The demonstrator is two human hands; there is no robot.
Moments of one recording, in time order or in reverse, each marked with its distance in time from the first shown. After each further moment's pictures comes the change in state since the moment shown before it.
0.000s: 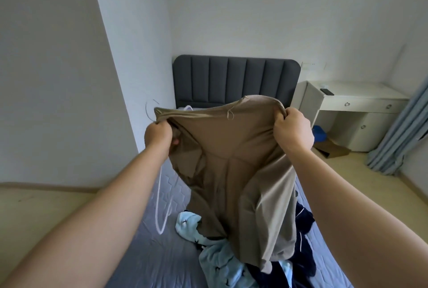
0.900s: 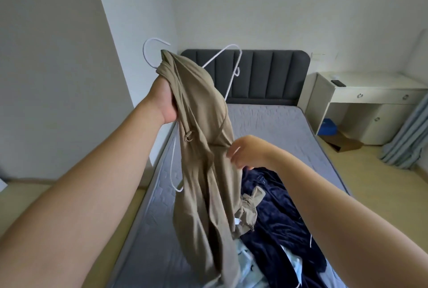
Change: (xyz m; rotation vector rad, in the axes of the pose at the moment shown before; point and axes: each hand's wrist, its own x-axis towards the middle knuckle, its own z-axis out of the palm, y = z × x) left_hand -0.027 0.097 -0.004 -0.375 -0.705 0.036; right_hand -0.051 -0.036 0.033 -0.083 -0.991 -0.253
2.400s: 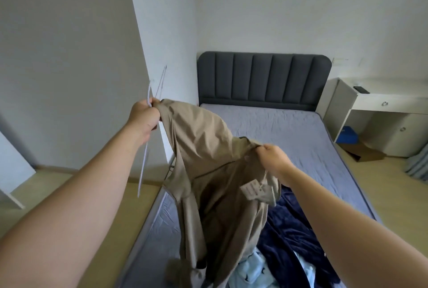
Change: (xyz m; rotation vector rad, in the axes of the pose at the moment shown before) left_hand -0.032 -0.015 -0.120 0.506 0.542 0.180; right_hand 0.025 0.030 0.047 0.292 0.313 0.104
